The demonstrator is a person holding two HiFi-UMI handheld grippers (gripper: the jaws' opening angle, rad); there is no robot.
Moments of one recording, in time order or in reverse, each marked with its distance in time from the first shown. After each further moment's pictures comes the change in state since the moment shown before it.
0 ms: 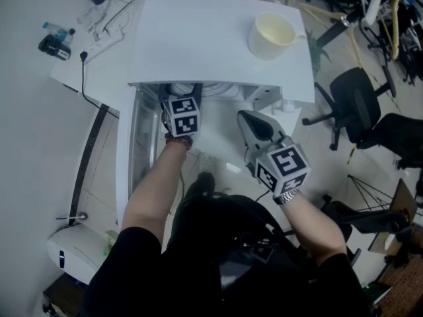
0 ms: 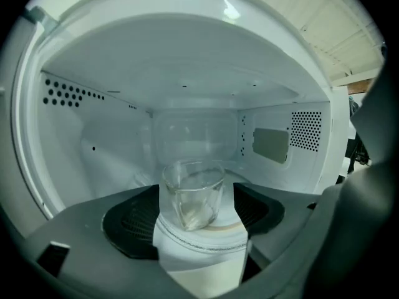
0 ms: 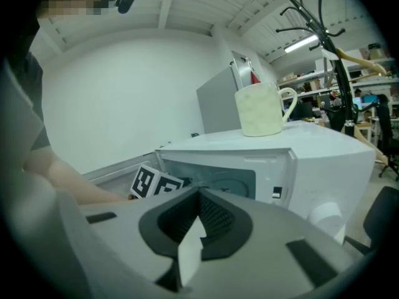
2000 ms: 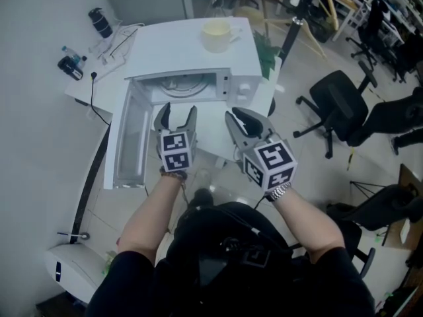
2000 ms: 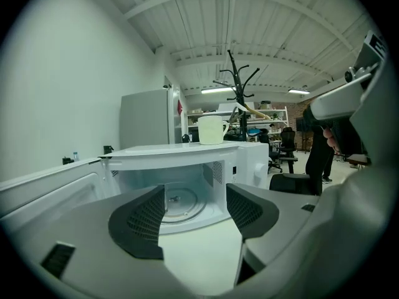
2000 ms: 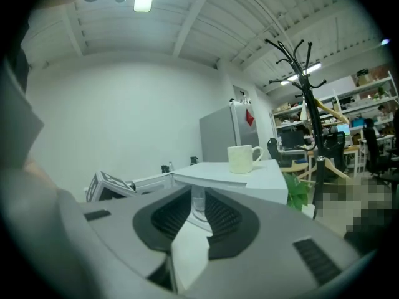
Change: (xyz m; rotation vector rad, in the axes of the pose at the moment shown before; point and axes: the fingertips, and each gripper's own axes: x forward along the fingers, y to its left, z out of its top) left arm -0.194 -0.110 0.036 0.051 -0.161 -0.064; right arm -0.152 0.029 0.025 -0.076 -0.220 -0.068
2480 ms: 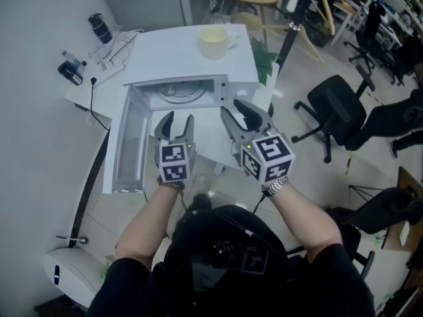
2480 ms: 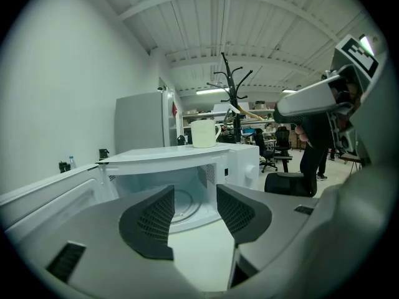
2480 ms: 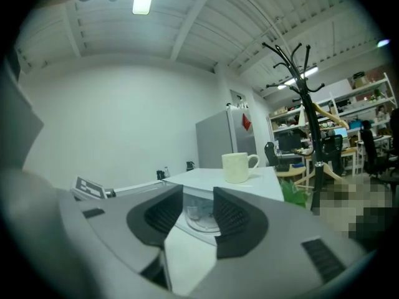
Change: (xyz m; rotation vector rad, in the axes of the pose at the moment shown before) left arm -0.015 -0.013 0.008 0.032 -0.006 -0.038; right arm 0.012 -0.019 0.021 0.006 -0.036 -0.029
